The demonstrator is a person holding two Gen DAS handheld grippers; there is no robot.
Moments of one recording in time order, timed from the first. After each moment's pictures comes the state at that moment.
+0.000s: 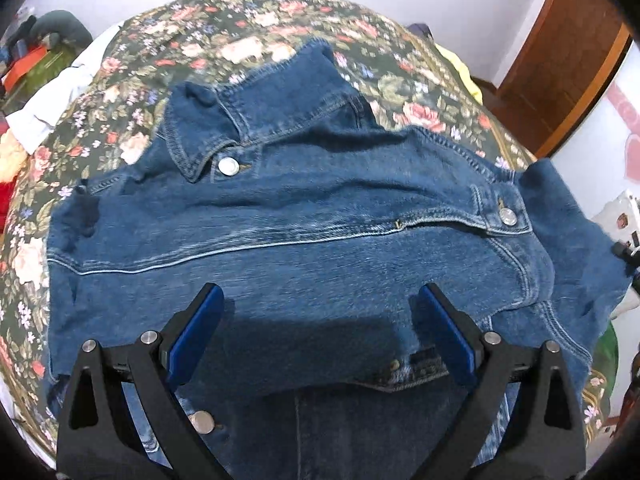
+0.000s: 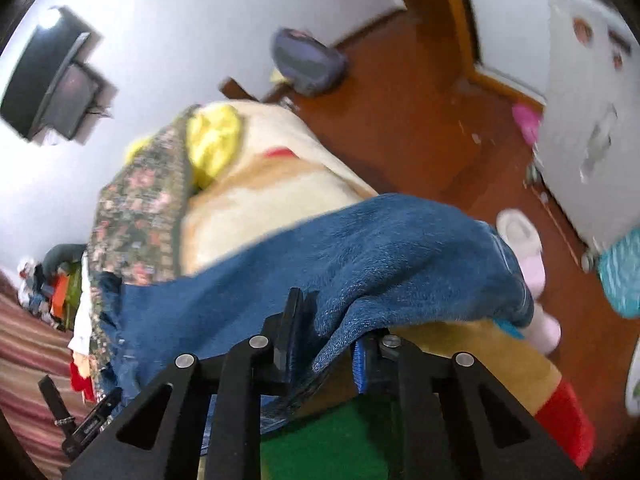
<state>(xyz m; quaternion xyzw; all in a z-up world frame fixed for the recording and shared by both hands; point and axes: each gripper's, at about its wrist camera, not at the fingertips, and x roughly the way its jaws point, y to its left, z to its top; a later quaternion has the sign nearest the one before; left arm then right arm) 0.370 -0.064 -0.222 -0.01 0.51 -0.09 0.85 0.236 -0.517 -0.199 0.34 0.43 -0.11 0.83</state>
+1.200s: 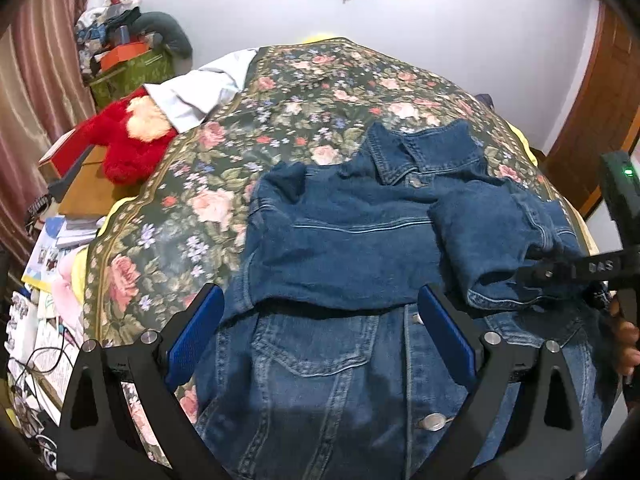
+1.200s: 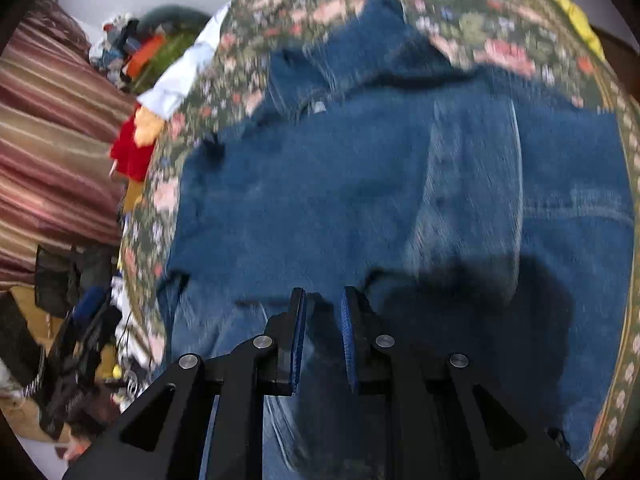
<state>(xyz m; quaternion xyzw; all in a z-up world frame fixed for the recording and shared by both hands) 0.252 0.099 -0.168 -0.04 0.42 0.02 0.91 0.318 -0.145 -0.208 0.14 0.61 0.20 0.75</state>
